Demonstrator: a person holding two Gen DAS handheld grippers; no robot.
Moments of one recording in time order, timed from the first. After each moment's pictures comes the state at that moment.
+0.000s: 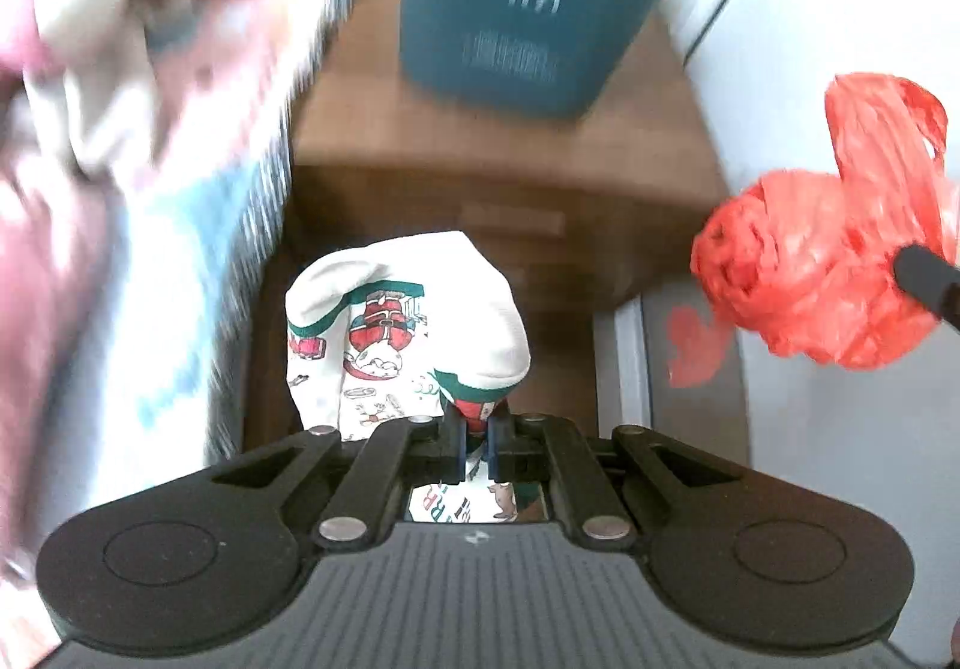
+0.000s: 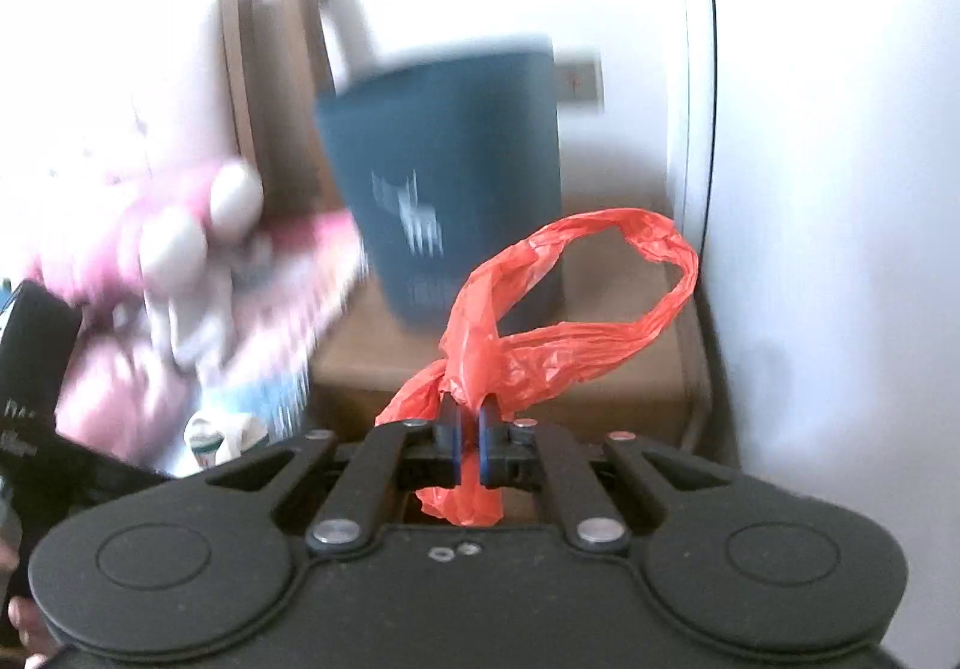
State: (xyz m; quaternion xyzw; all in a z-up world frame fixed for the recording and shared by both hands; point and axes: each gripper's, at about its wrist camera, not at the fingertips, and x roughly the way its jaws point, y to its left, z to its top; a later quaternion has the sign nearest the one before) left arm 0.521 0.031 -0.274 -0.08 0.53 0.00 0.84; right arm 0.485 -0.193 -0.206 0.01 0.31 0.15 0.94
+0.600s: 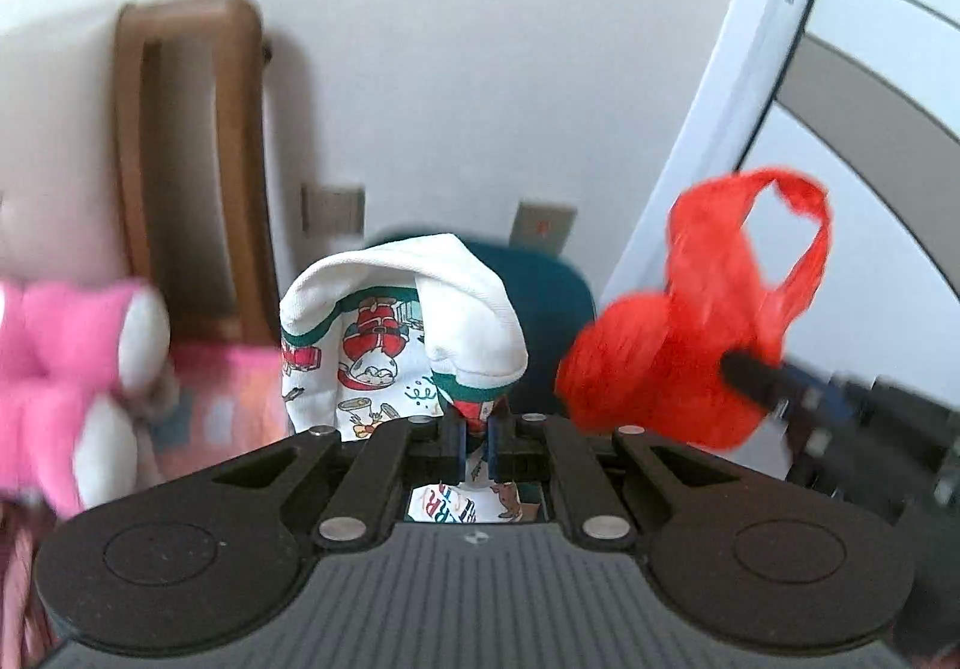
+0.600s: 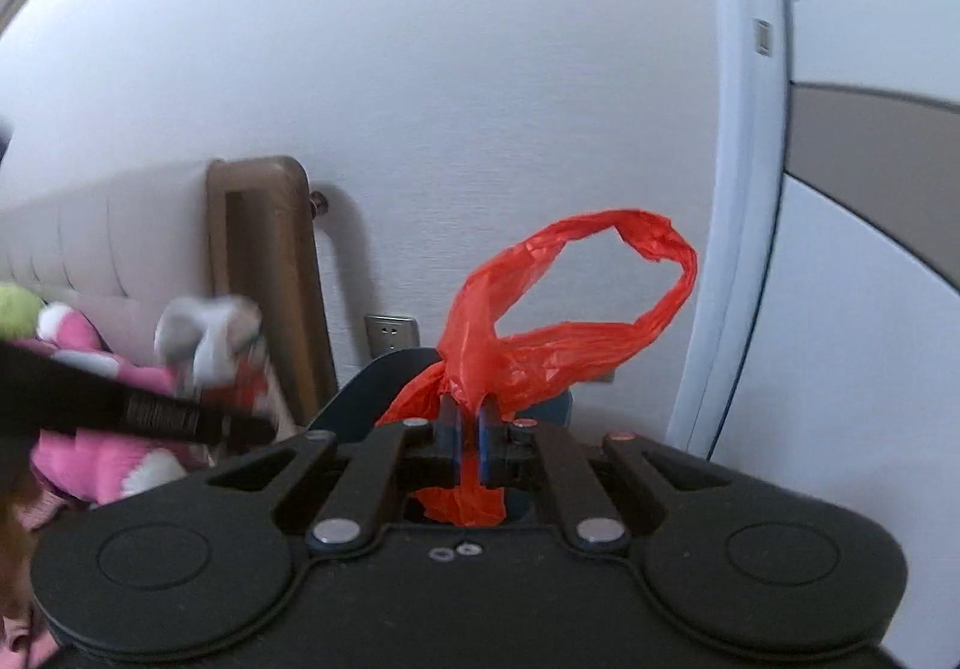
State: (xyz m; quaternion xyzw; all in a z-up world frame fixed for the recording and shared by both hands) left arm 0.668 0.023 -0.011 -0.07 0.36 -0.02 0.93; right arm 0.630 -0.135 -0.030 -0.05 0.21 0.14 0.96
